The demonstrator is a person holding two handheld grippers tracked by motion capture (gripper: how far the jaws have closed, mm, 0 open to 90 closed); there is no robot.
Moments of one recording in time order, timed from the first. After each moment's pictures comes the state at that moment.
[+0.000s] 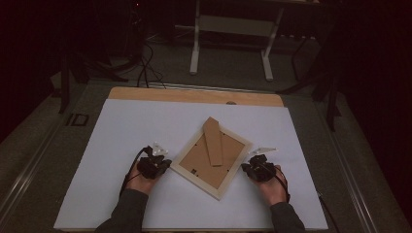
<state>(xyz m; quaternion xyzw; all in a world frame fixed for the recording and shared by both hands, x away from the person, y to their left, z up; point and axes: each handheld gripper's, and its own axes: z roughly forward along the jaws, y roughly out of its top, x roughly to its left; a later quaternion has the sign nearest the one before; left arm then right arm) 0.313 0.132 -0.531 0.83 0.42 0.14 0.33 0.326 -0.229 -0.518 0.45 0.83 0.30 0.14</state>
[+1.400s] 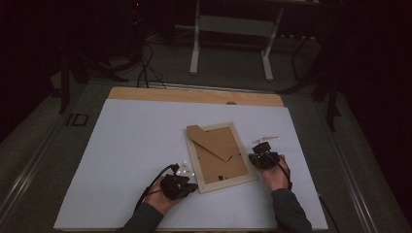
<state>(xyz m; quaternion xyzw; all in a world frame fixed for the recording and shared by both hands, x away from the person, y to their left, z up) 0.269 0.064 -0.530 0.88 0.31 0.03 0.35 0.363 -0.241 -0.512 0.49 0.82 0.26 0.17</state>
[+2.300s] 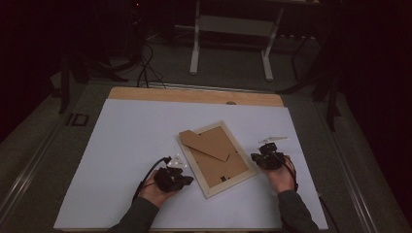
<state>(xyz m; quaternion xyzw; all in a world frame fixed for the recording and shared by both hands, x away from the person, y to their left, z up) 0.291 0.093 -0.521 0.86 0.34 0.03 0.38 0.352 -0.258 -0.500 0.48 0.81 0.30 0.15</state>
